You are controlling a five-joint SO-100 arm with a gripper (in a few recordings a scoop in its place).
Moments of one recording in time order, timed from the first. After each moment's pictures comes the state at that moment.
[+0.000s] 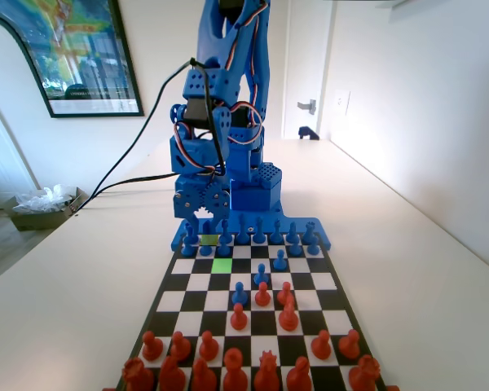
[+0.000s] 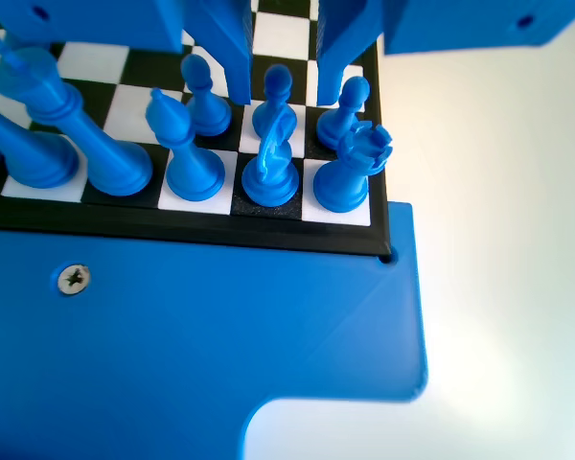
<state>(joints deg) 26.2 104.7 152.7 30.5 -119.3</state>
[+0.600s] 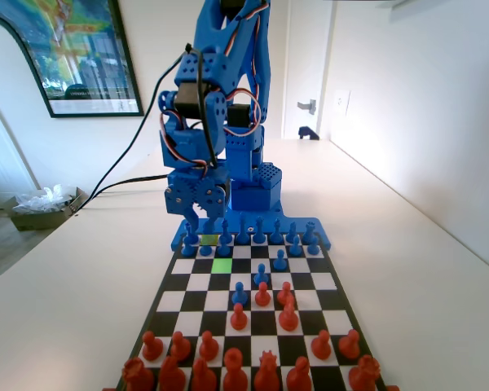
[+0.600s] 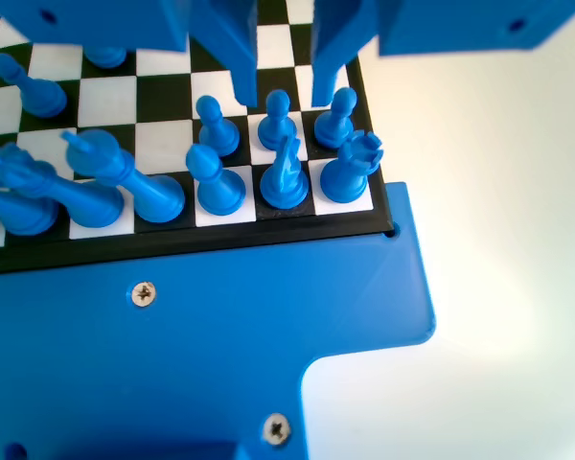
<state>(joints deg) 26.2 104.7 144.8 44.8 -108.8</state>
